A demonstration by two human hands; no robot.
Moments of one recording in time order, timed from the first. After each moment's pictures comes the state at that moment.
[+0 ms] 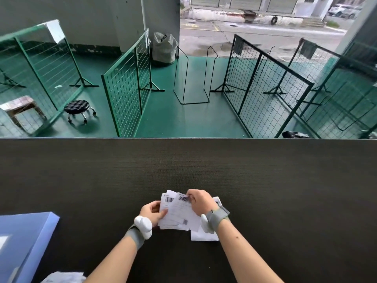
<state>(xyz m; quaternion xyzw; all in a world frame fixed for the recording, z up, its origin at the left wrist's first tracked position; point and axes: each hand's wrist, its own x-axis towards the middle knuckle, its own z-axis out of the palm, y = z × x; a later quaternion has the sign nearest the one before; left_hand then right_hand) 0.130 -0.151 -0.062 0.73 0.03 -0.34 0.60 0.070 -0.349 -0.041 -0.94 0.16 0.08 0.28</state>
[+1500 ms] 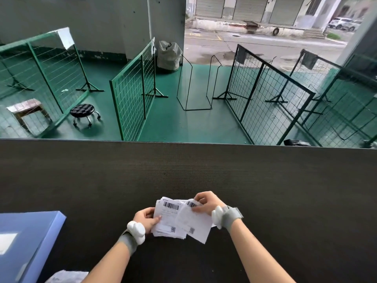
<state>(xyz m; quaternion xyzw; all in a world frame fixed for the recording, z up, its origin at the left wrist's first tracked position) 0.138 -0.116 -0.067 0.73 0.06 -0.35 0.58 0.053 -0.361 -0.016 -0.82 0.20 0.14 0.52</state>
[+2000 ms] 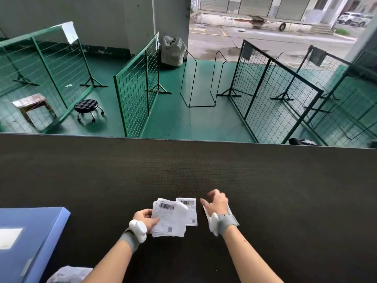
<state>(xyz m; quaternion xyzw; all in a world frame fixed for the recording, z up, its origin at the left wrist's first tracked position) 0.139 -0.108 -0.074 0.75 0.10 -0.33 0.56 0.064 -0.351 -0.061 -0.86 0.40 0.01 0.33</state>
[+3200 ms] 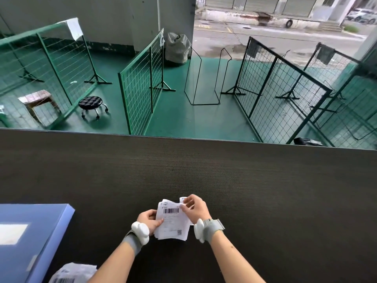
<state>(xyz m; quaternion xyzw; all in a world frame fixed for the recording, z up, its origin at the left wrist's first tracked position) 0.134 -0.103 -0.076 0.73 0.10 -0.35 0.58 0.082 -0.288 -0.065 -0.84 0.26 0.05 0.47</state>
